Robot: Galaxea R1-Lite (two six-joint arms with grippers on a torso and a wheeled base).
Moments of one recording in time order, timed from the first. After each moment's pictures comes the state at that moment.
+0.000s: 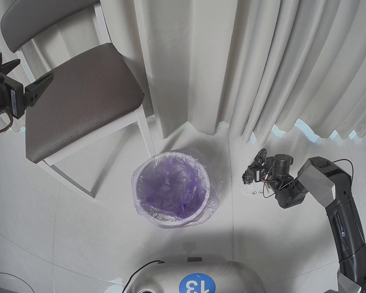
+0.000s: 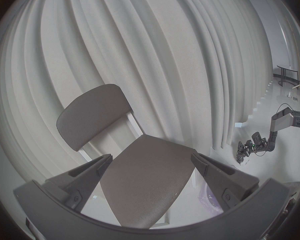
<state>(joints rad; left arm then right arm) -0.20 1.16 -0.97 -0.28 0.06 0.48 0.13 2.81 -1.54 -1.00 -0.11 -0.06</state>
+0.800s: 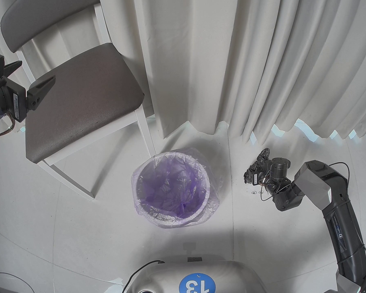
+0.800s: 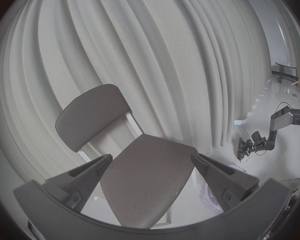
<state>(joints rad) -0.20 1.16 -0.96 -0.30 0.05 0.50 0.14 2.85 -1.57 -1.00 -0.10 -0.06</state>
